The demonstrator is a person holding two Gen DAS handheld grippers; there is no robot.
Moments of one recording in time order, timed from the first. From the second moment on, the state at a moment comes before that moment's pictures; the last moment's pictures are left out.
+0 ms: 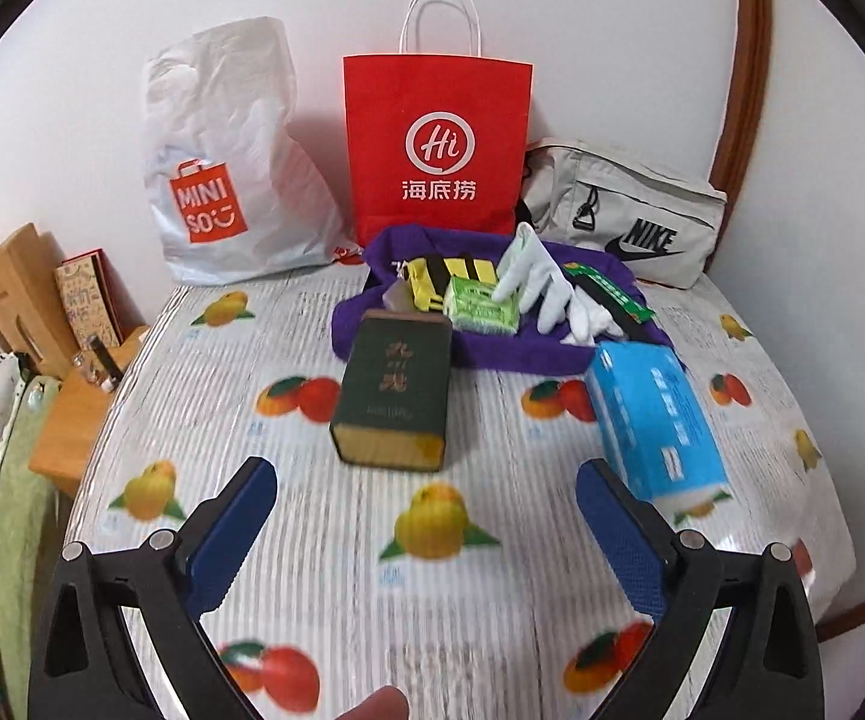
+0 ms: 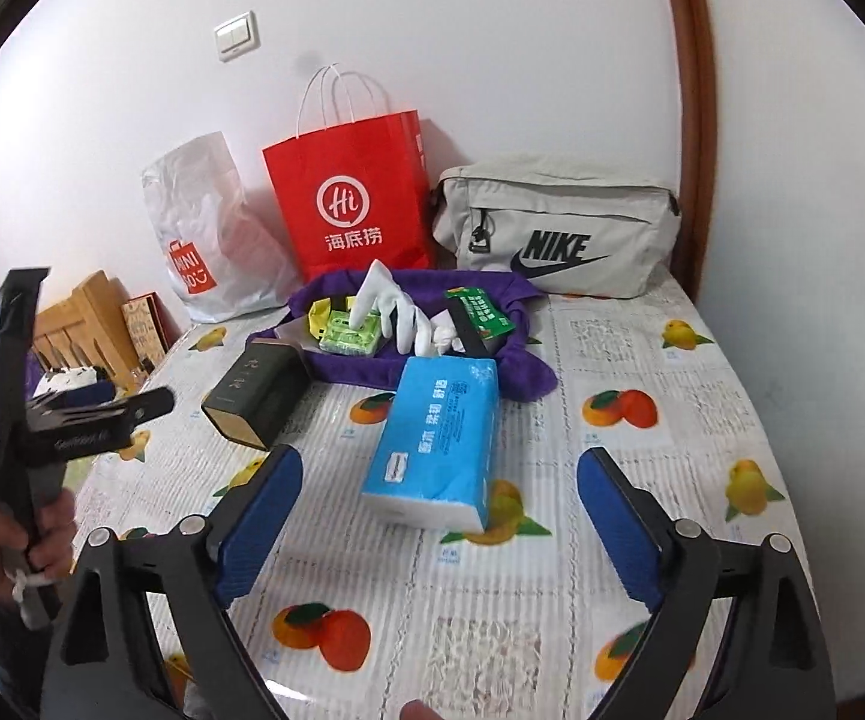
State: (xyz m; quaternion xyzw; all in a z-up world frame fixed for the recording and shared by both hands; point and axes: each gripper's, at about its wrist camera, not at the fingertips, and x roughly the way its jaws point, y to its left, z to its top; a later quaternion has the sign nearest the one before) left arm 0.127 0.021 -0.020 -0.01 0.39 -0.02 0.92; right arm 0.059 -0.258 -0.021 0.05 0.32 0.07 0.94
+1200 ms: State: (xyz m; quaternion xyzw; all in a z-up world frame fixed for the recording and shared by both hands) left arm 0.008 -0.005 0.007 0.02 0.35 0.02 0.94; right arm -0.016 -0.205 -0.021 0.02 0.32 0.08 0.94
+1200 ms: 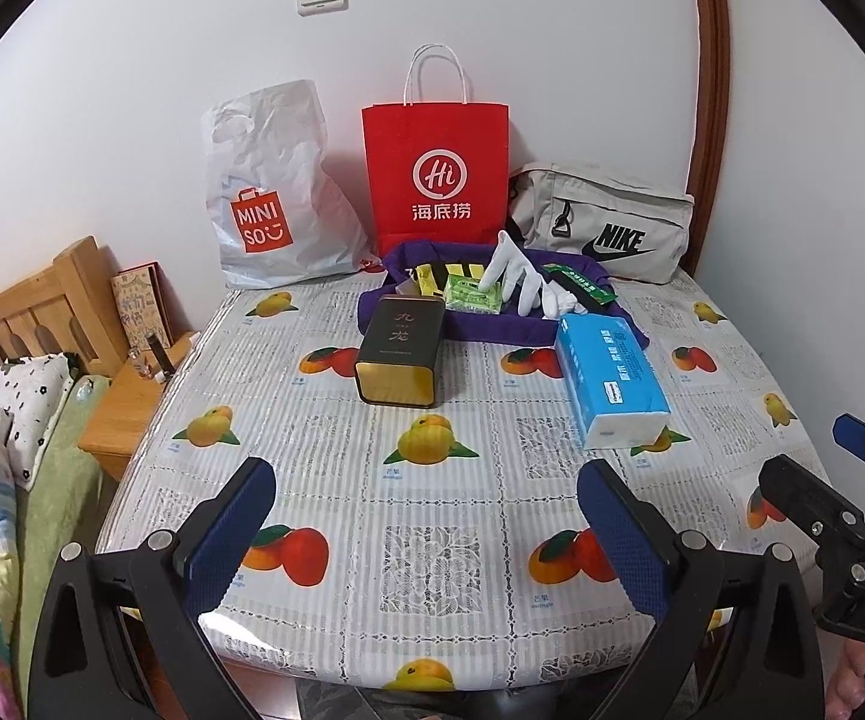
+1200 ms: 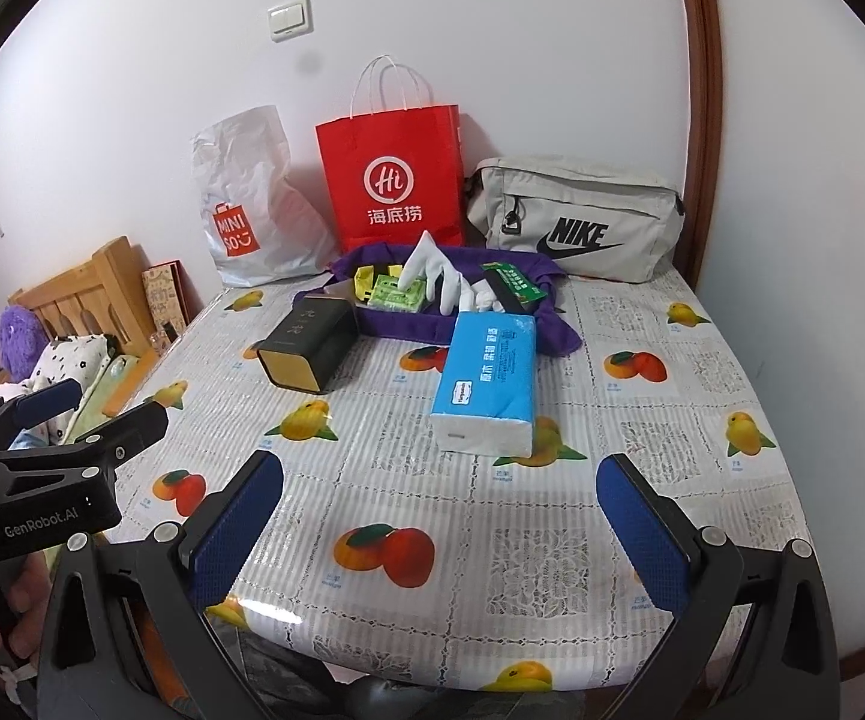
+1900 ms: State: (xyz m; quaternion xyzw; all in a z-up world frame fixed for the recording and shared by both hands) left arm 0.003 -0.009 0.007 0.01 0.35 0.02 0.94; right arm -0.018 -0.207 -0.020 0.02 0.32 0.08 0.94
